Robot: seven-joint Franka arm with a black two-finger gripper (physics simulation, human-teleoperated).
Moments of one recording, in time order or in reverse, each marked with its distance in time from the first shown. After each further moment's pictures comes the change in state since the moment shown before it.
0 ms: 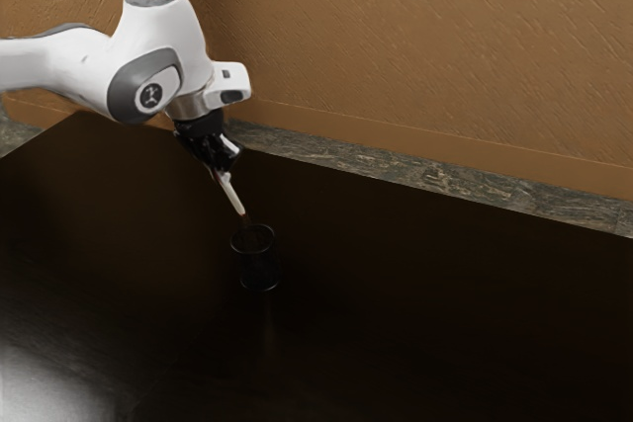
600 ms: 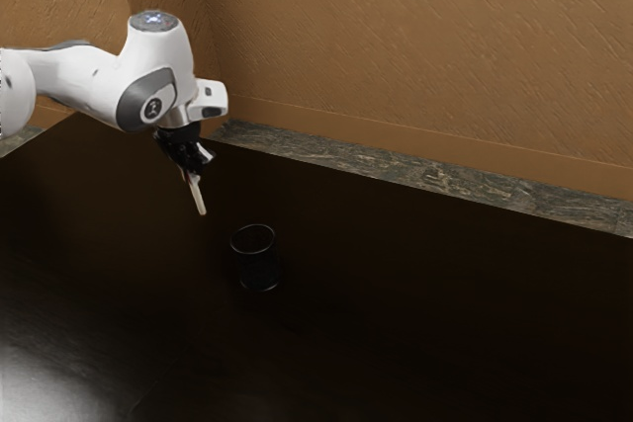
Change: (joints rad) arm 0.131 0.213 0.038 0.112 0.084 0.062 0.112
